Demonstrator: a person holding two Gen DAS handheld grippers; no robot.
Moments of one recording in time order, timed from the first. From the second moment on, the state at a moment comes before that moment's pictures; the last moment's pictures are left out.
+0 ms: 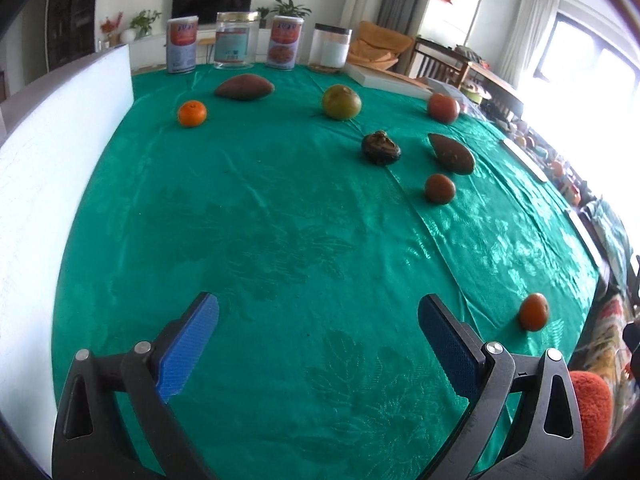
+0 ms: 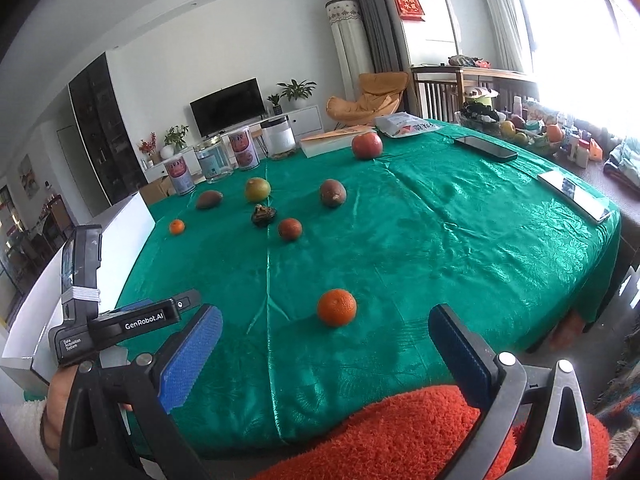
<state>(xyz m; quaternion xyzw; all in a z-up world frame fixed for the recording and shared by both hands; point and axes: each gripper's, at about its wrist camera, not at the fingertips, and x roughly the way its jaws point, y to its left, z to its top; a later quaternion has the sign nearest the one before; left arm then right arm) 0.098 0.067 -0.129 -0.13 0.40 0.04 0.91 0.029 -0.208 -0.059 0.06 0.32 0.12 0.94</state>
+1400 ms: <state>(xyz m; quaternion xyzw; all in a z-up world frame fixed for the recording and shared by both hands) 0.109 0.061 -0.140 -0.09 0.43 0.06 0.90 0.026 -0.213 -0.056 0.07 0.31 0.13 0.94</state>
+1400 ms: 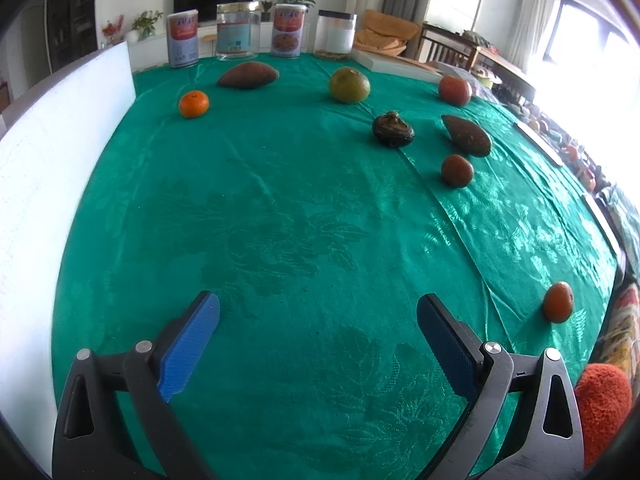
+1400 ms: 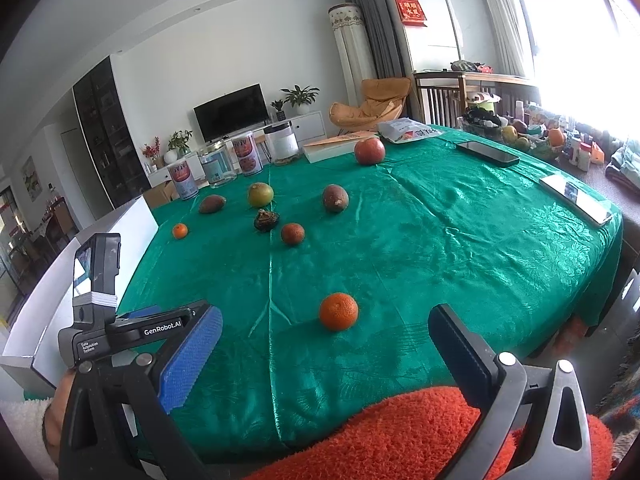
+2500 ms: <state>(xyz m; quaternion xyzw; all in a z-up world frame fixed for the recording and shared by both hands) 0.156 0.028 -0.086 -0.09 0.41 -0.01 0.91 0.046 -0.230 -0.069 0.14 0.35 0.18 0.91</state>
